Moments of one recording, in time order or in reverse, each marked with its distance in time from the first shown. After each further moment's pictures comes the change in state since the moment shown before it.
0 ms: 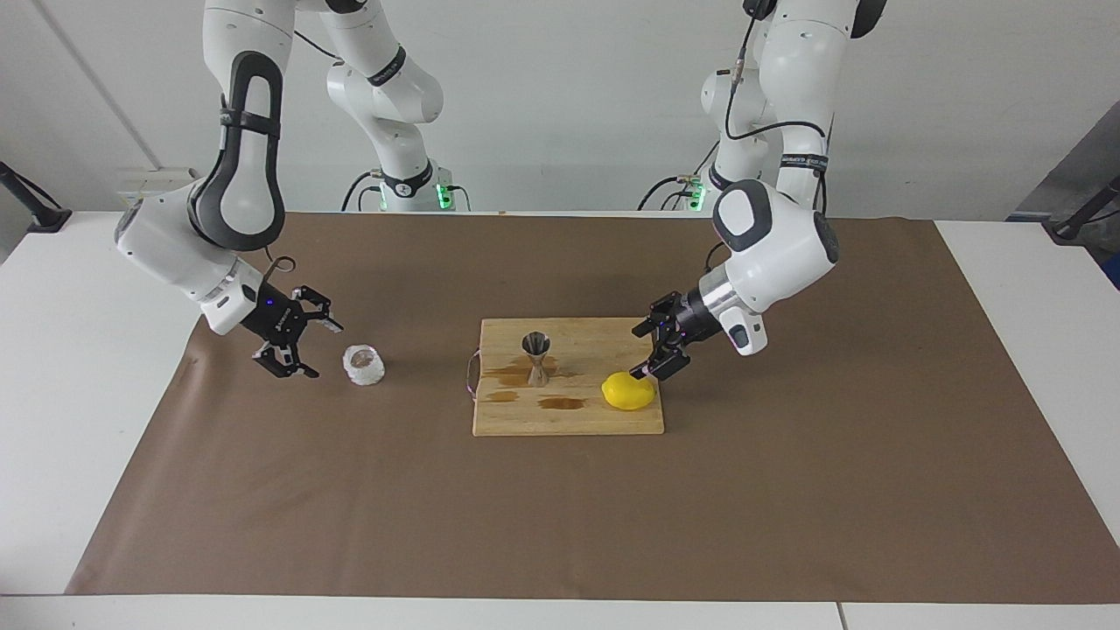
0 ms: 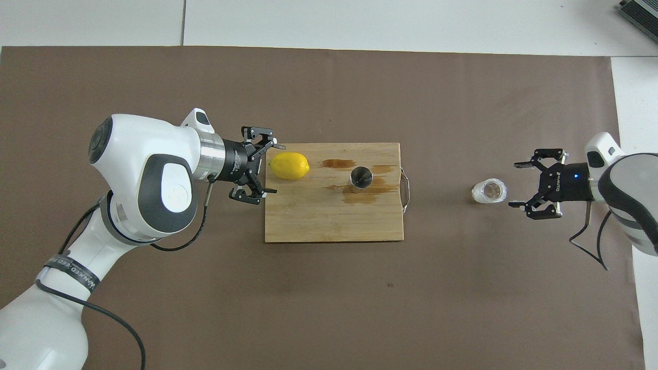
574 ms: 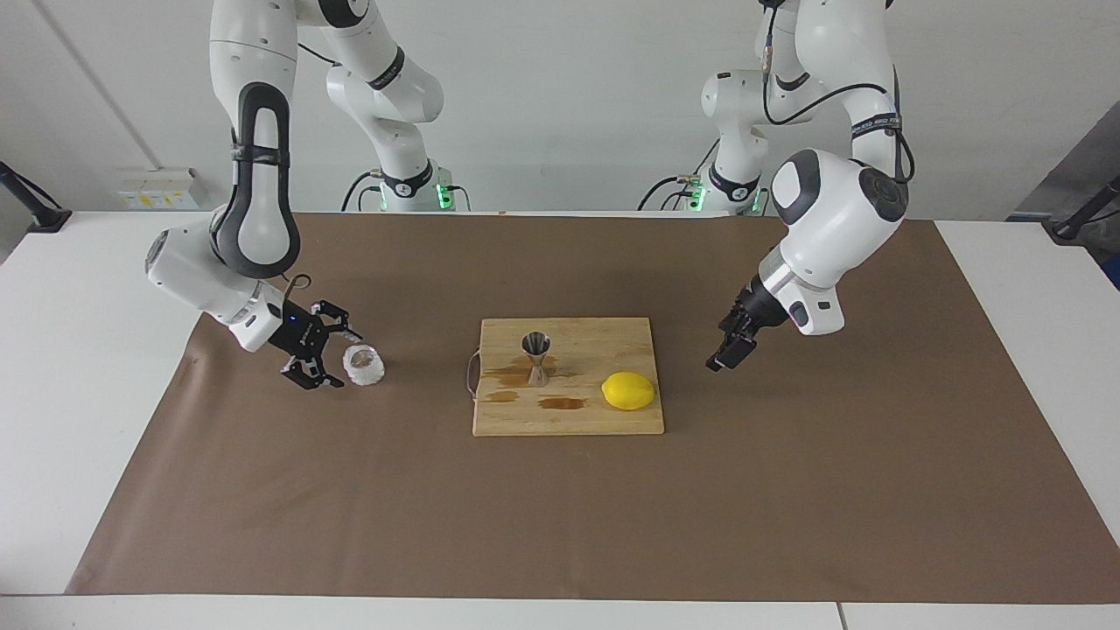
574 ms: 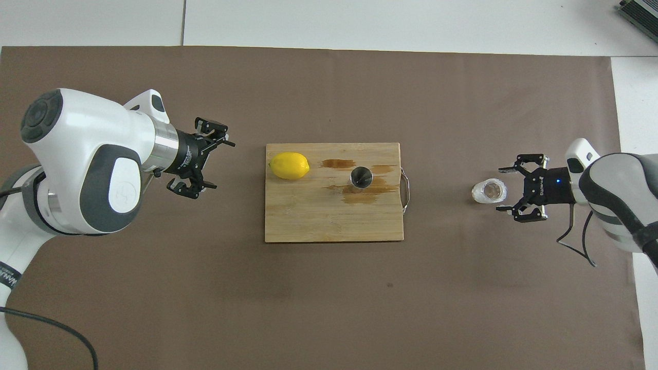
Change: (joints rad) left arm 0.112 -0.085 0.005 0.039 0.416 -0.146 0.040; right arm -0.016 0.088 -0.003 -0.007 0.035 0.013 -0.148
